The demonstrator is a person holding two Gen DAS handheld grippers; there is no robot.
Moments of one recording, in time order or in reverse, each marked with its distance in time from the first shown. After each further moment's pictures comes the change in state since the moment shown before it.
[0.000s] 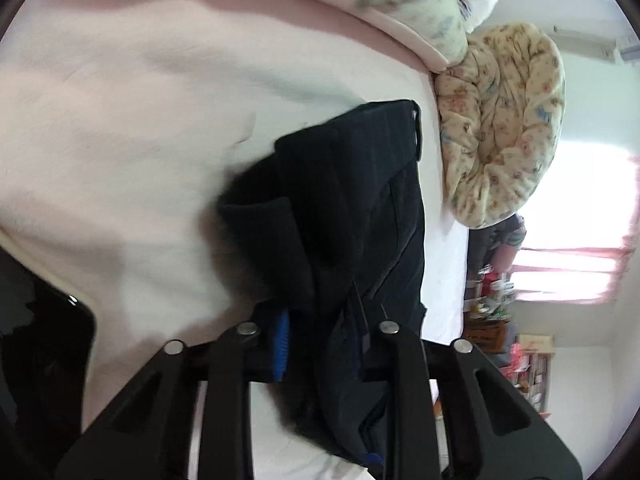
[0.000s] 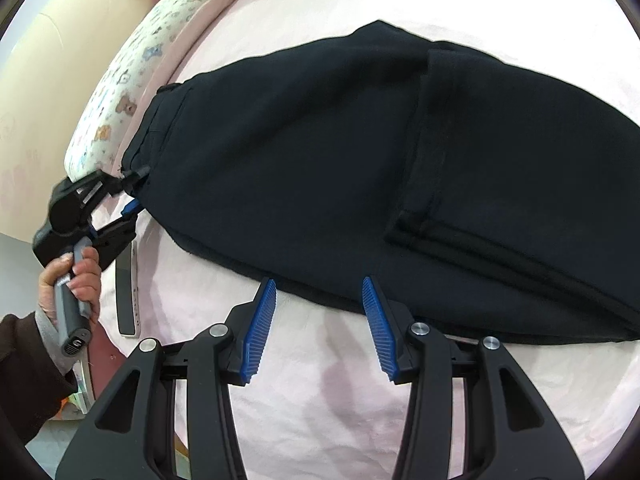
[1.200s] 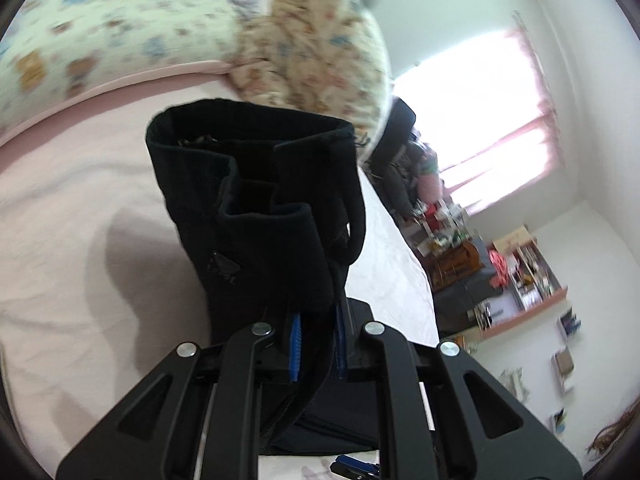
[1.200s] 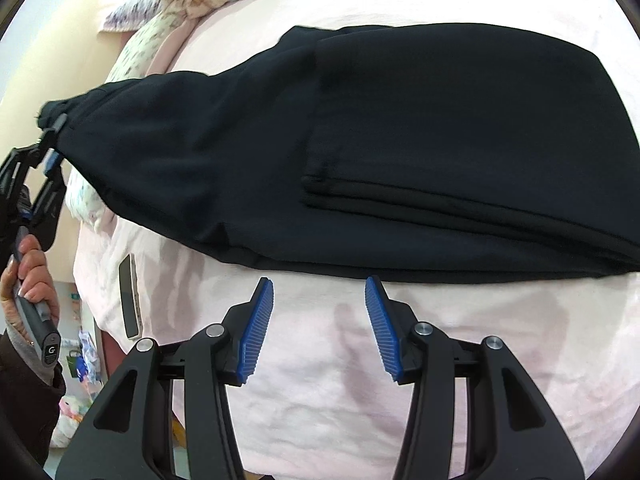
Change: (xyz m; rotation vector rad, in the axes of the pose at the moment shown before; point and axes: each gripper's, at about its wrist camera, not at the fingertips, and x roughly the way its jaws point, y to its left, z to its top) left arm -0.022 -0.170 -0.087 0.572 -0.052 -0.225; right arm -0.041 -0.074 -0.035 0.177 -0.041 0.030
